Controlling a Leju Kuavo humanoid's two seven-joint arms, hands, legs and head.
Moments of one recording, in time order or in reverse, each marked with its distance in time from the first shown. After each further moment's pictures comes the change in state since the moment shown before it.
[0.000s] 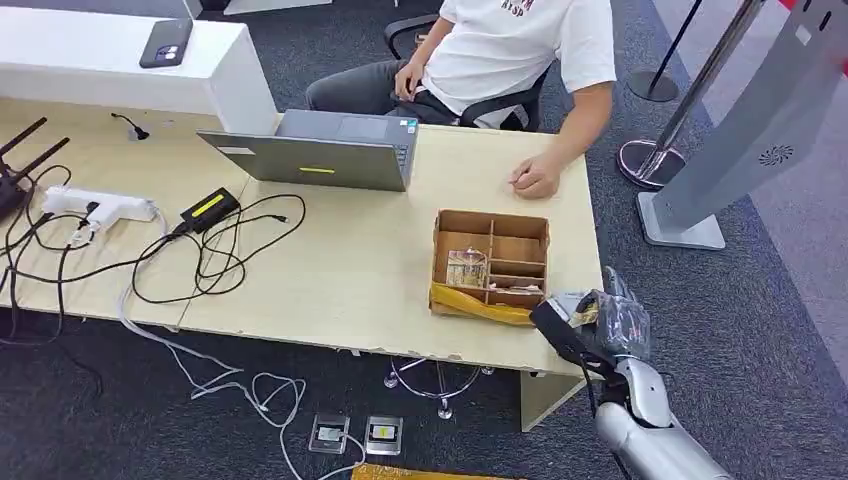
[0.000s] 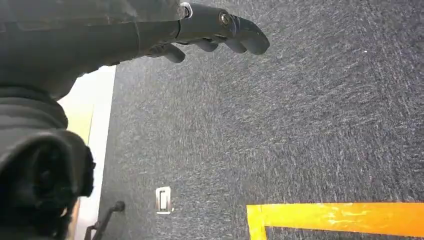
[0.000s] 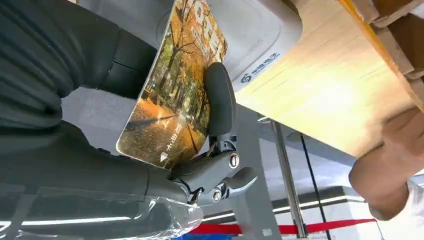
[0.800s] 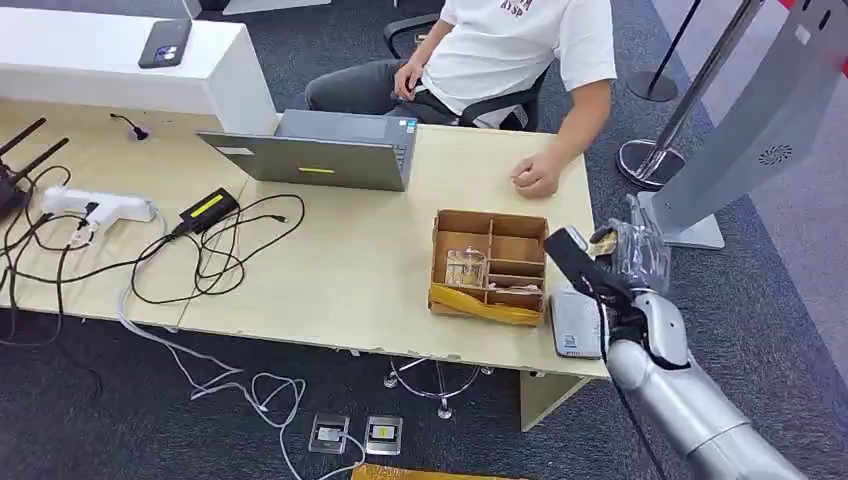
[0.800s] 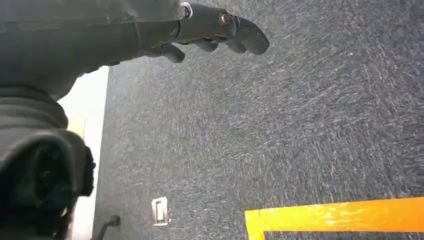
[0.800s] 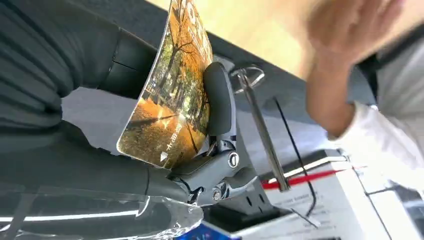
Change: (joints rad) left arm -0.001 0.002 -0.042 0.000 -0.011 -0.007 -0.021; right arm -0.193 -0.011 -0.055 -0.139 0.012 0.075 0.063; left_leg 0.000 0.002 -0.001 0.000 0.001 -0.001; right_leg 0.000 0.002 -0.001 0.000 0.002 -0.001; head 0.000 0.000
